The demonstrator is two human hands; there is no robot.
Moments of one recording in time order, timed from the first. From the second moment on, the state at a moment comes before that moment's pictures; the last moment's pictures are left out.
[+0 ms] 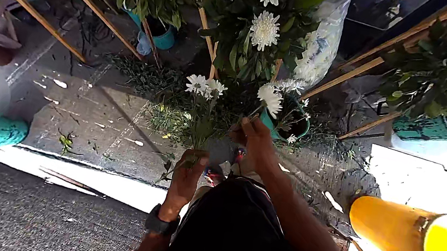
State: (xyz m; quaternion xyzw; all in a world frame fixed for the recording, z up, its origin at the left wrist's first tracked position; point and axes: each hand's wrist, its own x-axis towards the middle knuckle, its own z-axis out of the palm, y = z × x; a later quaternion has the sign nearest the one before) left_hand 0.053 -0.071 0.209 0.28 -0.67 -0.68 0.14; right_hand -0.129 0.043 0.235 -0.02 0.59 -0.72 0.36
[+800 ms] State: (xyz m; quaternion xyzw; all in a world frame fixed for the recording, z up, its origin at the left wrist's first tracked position) left_hand 0.051 -0.123 0.234 0.39 -0.79 -0.46 0.12; right_hand -0.318 0.047 0.106 -0.16 0.69 -0.61 0.36
